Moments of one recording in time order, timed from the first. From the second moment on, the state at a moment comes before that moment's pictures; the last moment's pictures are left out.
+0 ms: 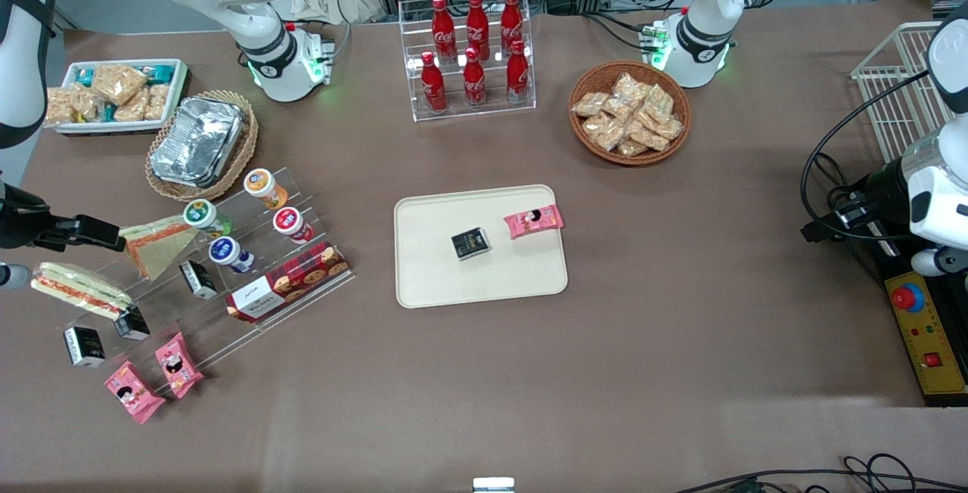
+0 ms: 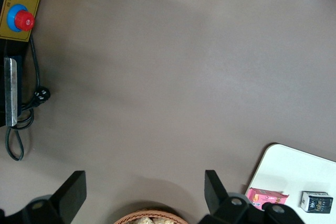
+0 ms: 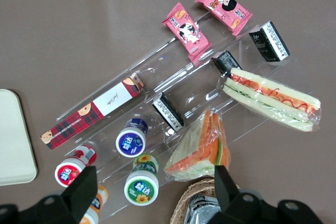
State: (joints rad) arm 0.01 0.18 -0.16 -1.53 0.03 1.65 -0.09
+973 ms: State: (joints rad) arm 0.02 0.18 -0.16 -1.53 0.03 1.65 -0.15
